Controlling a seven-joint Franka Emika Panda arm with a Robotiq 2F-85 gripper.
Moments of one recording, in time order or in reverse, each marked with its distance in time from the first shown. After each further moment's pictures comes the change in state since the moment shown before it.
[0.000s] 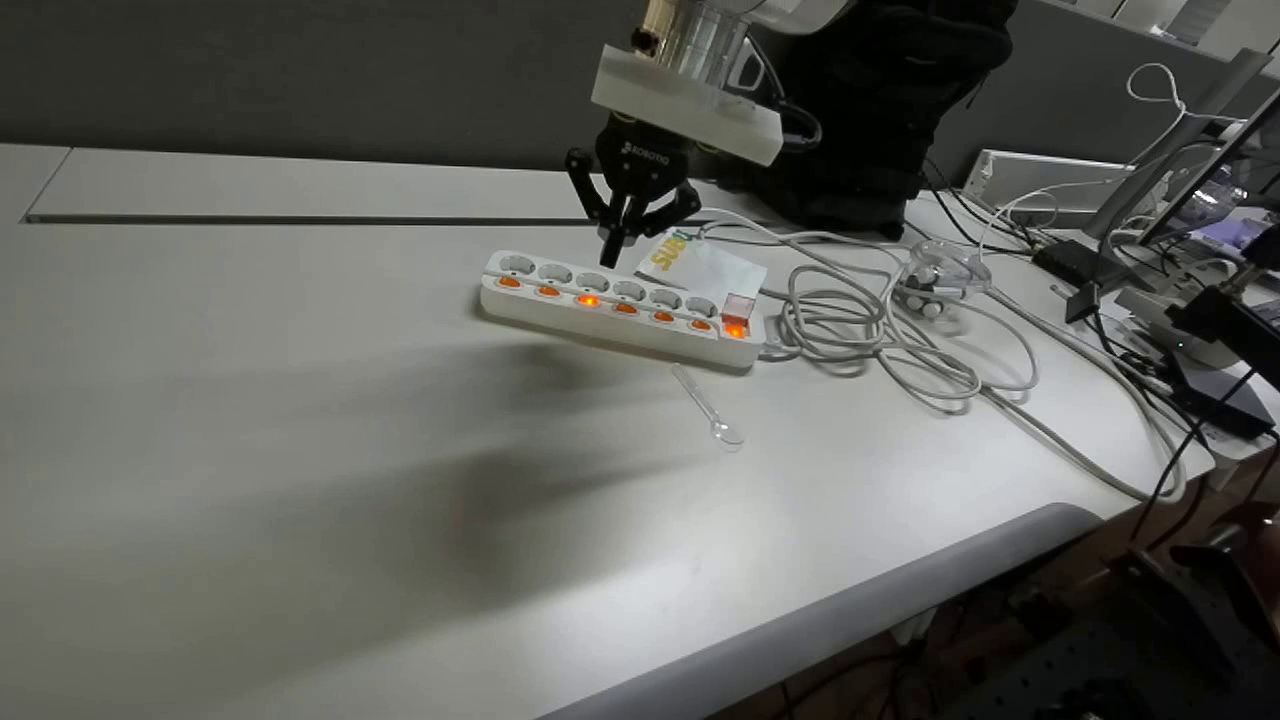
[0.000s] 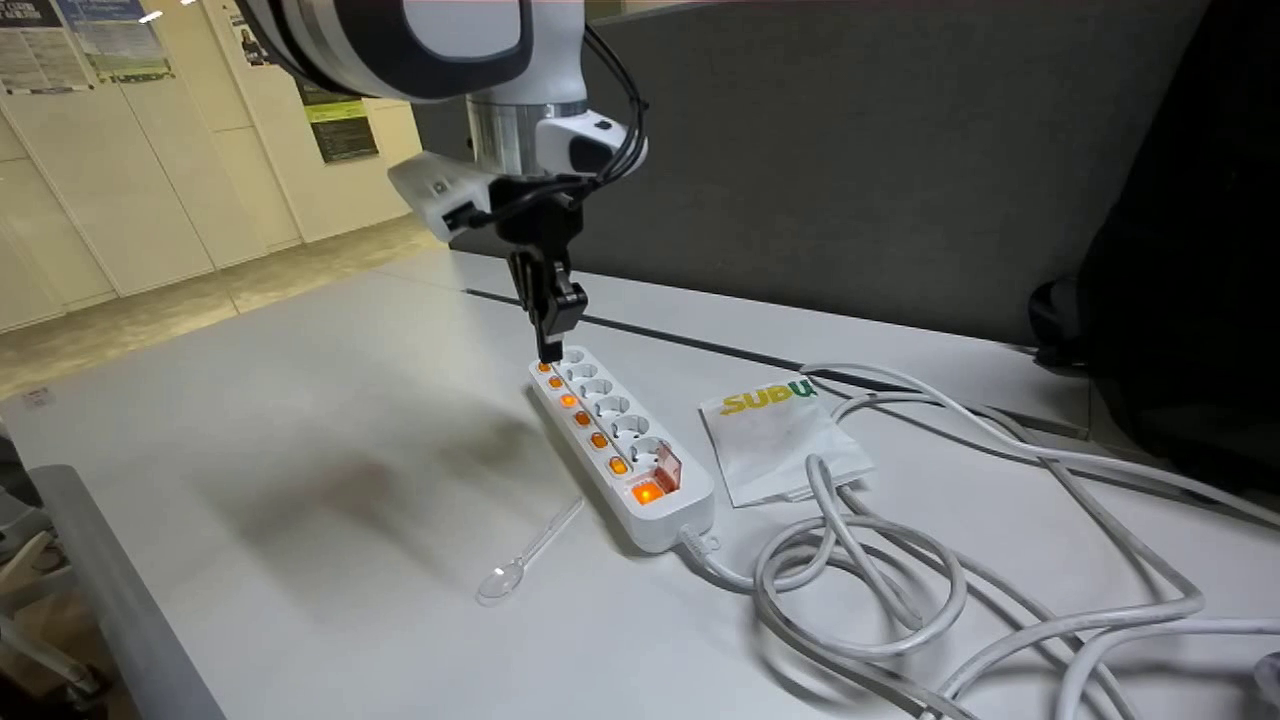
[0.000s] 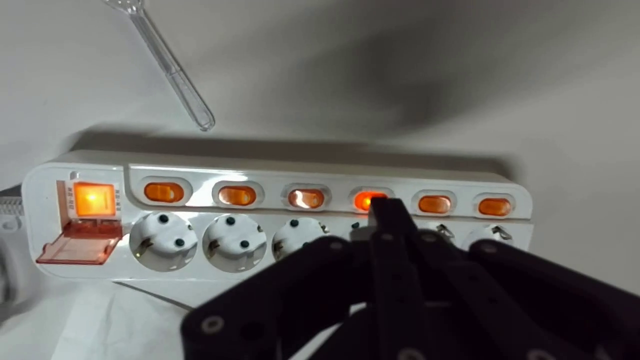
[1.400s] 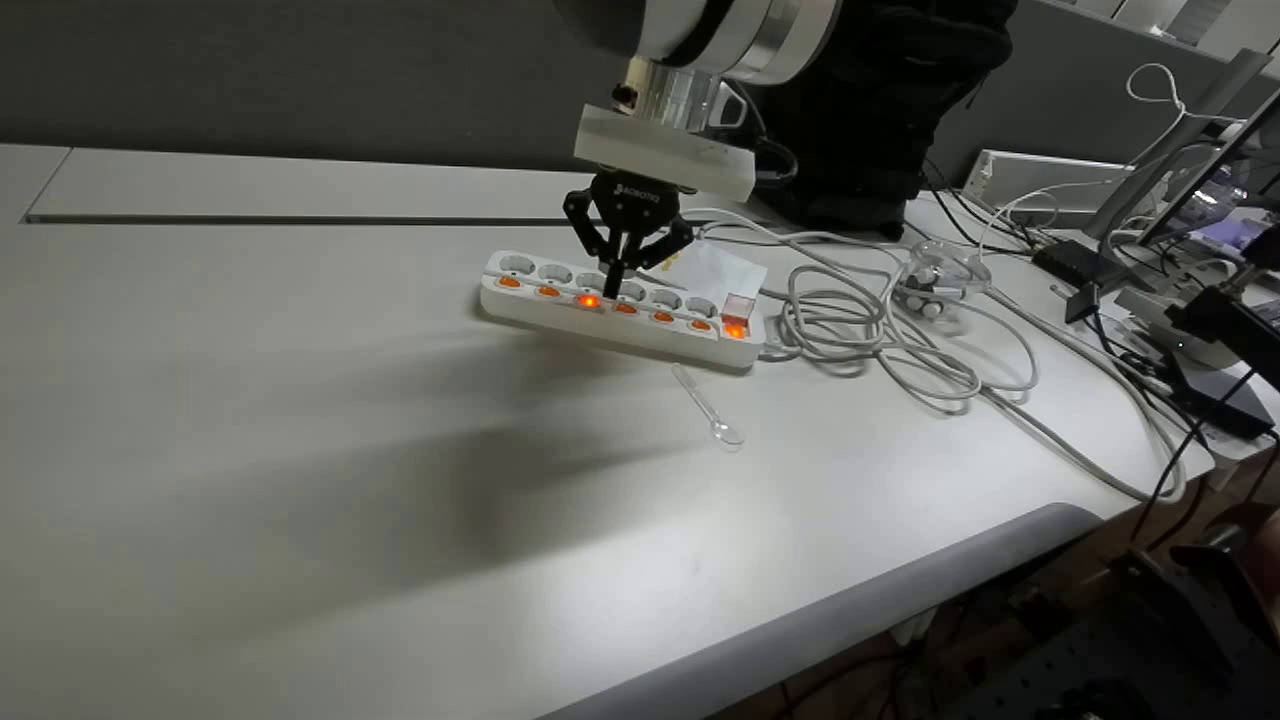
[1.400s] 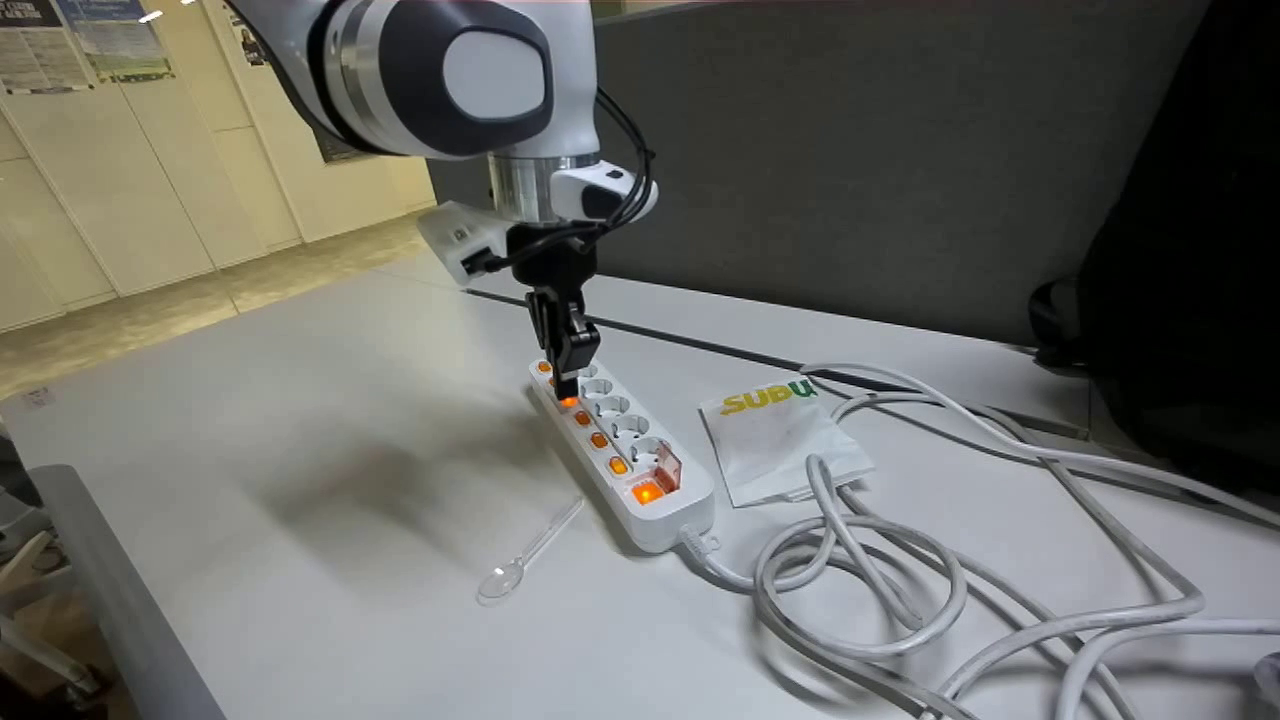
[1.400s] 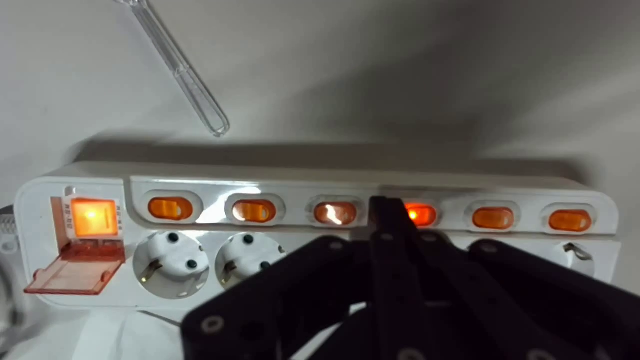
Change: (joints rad) arm 0.066 0.104 -0.068 0.062 -0.046 0.001 0.084
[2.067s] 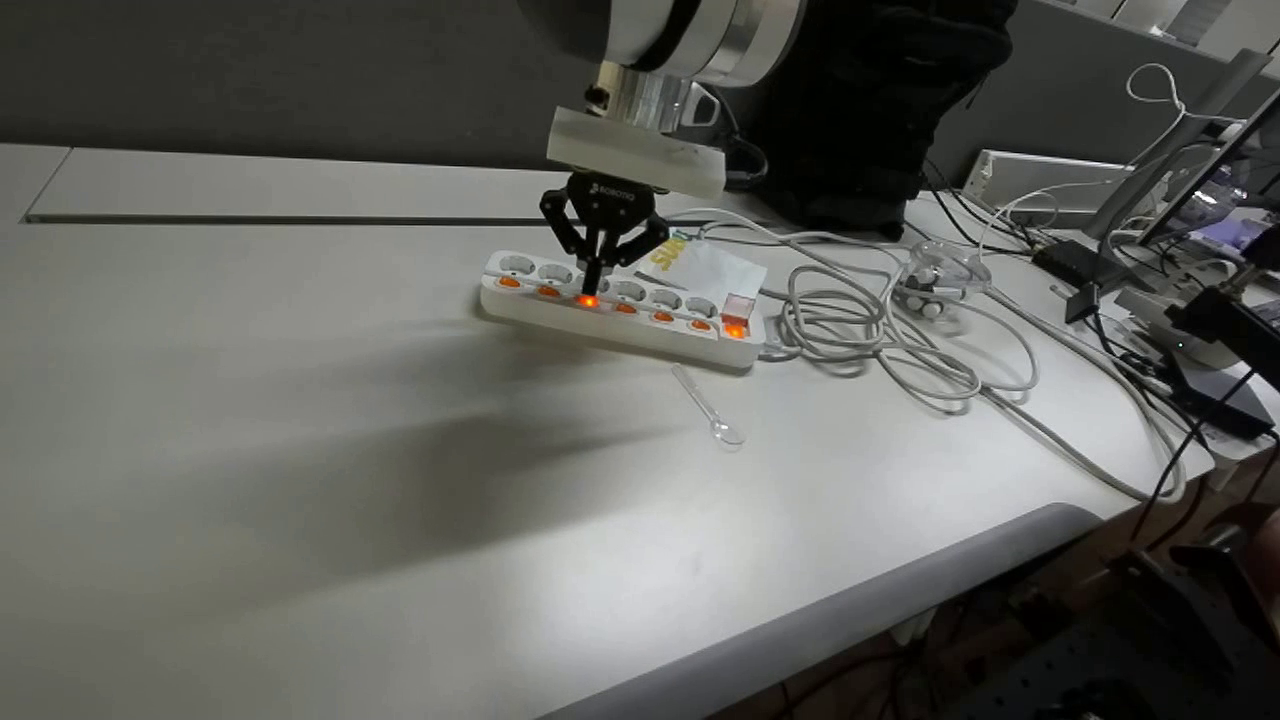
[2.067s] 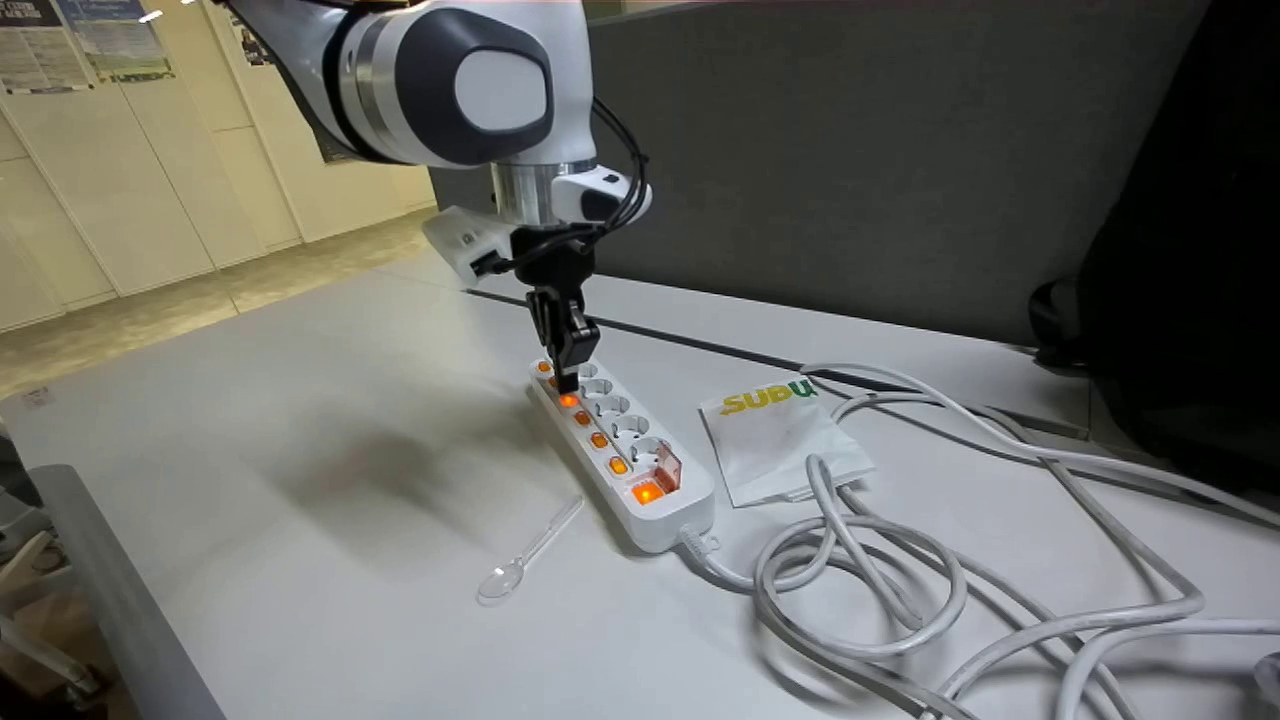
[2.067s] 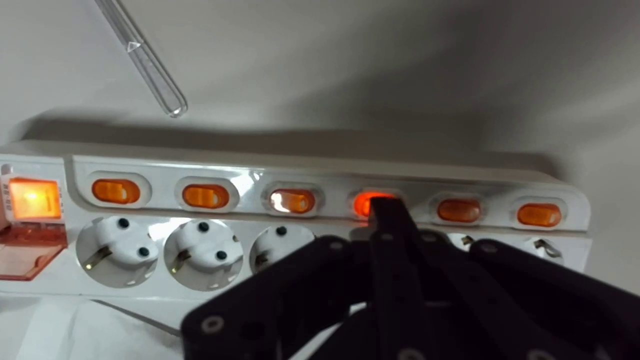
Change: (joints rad) arm 0.030 0.049 -0.003 0.063 -0.003 -0.002 0.004
